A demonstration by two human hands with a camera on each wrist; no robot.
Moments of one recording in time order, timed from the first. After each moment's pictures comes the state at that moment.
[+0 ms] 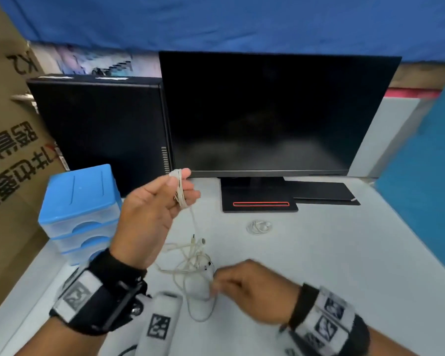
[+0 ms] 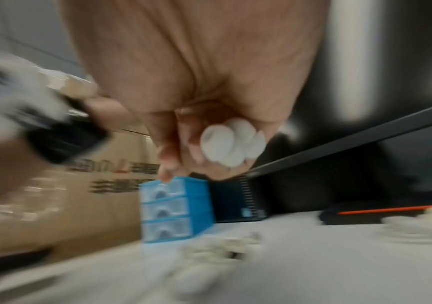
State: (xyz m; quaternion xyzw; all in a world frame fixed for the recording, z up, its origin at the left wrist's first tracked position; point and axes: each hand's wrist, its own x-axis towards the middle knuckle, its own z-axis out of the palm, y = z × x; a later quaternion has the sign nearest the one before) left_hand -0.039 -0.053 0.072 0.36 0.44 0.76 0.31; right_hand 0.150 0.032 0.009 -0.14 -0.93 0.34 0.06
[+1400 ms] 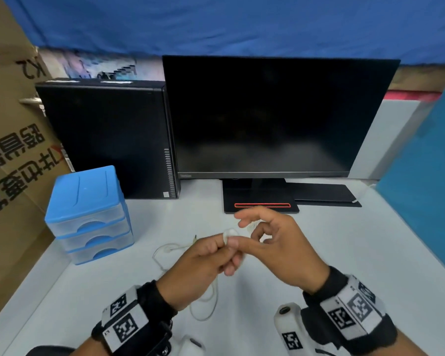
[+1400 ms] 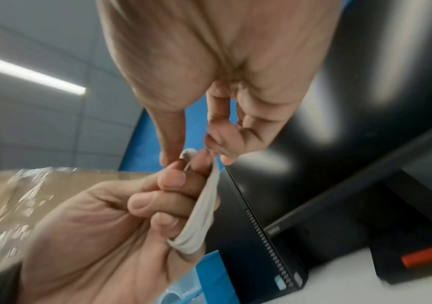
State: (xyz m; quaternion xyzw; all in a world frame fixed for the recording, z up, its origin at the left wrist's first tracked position) left_hand 0.010 -0.055 0.023 0.48 0.48 0.55 0.48; right_hand 0.159 0.043 0.050 -0.27 -0.77 0.49 0.29
